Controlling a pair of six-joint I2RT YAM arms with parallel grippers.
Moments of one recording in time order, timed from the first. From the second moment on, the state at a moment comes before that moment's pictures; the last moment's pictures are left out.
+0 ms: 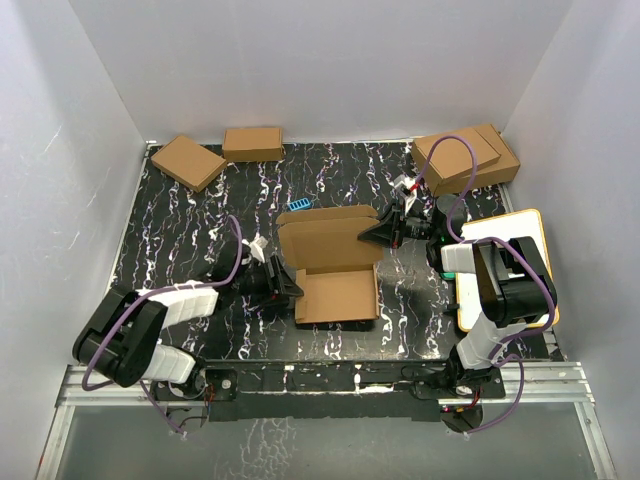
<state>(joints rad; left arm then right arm) -0.46 1.38 0.40 0.21 0.55 -0.84 0.11 1.69 0.66 1.04 -1.26 0.40</state>
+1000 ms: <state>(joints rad) -0.67 1.34 0.61 -0.21 0.12 -0.78 0.11 1.69 0.66 1.05 -1.26 0.42</state>
